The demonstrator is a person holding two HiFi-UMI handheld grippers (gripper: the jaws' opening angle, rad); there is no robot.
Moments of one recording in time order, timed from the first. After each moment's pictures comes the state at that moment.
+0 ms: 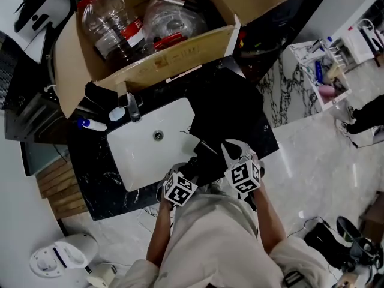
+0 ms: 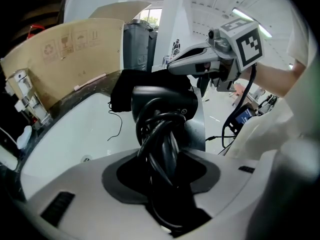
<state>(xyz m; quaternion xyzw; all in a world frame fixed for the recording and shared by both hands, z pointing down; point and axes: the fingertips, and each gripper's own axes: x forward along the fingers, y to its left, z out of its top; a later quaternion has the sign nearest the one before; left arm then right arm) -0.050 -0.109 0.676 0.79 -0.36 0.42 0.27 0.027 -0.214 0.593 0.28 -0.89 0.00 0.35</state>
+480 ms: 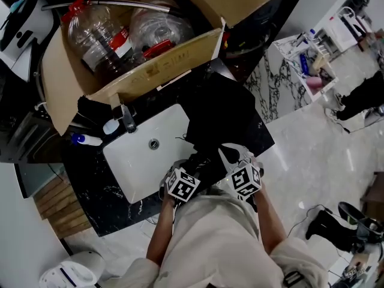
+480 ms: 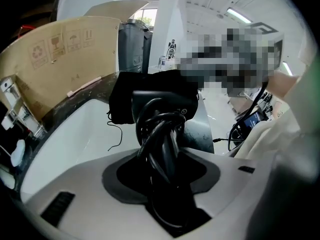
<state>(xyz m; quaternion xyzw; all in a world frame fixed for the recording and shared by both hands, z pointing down) -0.052 -0.141 0.674 0.80 -0.34 0.42 0.26 0.020 -0.203 0.582 0.30 -0.89 -0.01 0.34</state>
